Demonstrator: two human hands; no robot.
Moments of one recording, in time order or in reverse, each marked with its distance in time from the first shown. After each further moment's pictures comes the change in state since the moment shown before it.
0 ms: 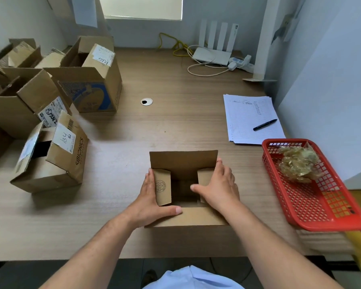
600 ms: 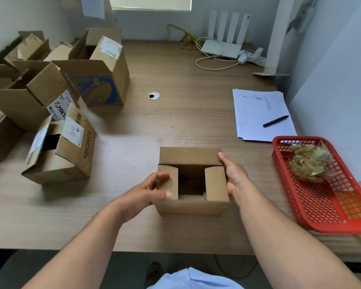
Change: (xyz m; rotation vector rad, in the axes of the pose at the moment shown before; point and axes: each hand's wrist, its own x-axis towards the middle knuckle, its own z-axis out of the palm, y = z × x) left_hand -0.008 -0.006 -0.025 -0.564 -0.189 -0.061; right_hand 0.052 0.008 0.001 1.336 -0.177 0.429
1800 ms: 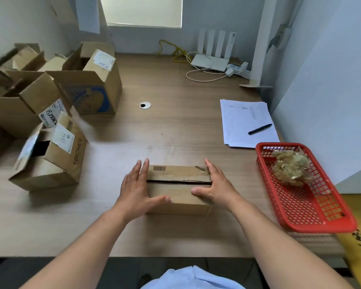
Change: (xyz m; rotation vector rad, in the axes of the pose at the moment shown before) left_hand 0.017 -0.004 0.017 0.857 0.463 0.221; right_hand -0.025 0.008 -0.035 -1.141 -0.221 -0.563
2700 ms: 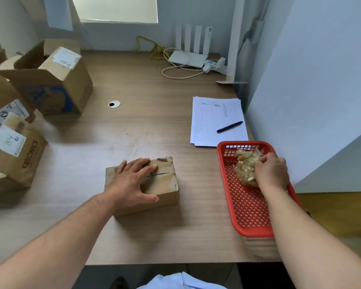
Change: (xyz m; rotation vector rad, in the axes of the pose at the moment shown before) left_hand 0.052 0.093 0.044 0.346 -0.122 0.210; right_hand 0.007 0.146 -0.177 -0.286 0.692 0.499
